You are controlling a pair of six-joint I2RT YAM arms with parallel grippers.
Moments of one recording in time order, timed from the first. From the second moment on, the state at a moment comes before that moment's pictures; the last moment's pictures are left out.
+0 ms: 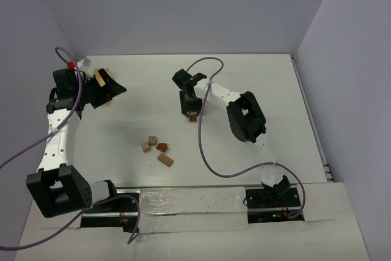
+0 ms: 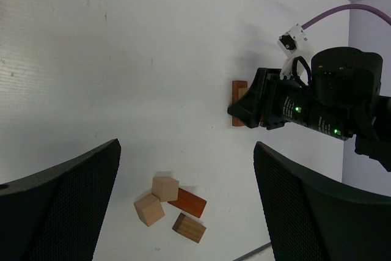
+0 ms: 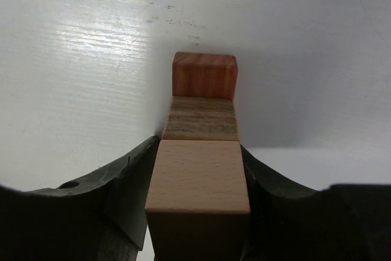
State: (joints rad) left arm 0.20 1.26 1.11 -0.51 0.55 -0.39; right arm 0.68 2.34 1.96 -0.93 0.14 0.56
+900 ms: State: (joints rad) left arm 0.20 1.26 1.11 -0.51 0.55 -0.39; right arm 0.69 2.33 1.96 -0.93 0.14 0.56
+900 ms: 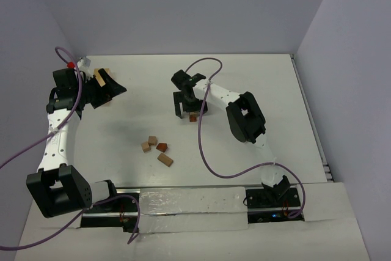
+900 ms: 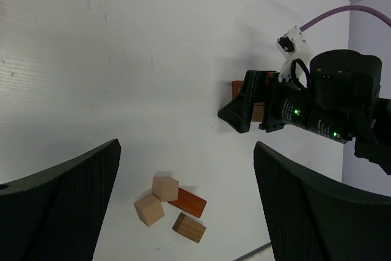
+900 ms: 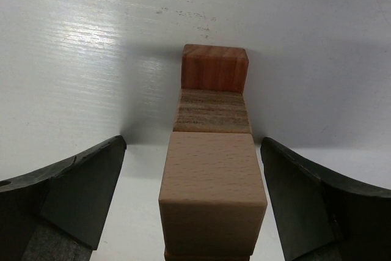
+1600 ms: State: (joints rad) left arm 0.20 1.26 1.11 -0.51 0.55 -0.39; right arm 0.69 2.28 1.96 -0.94 0.18 0.55
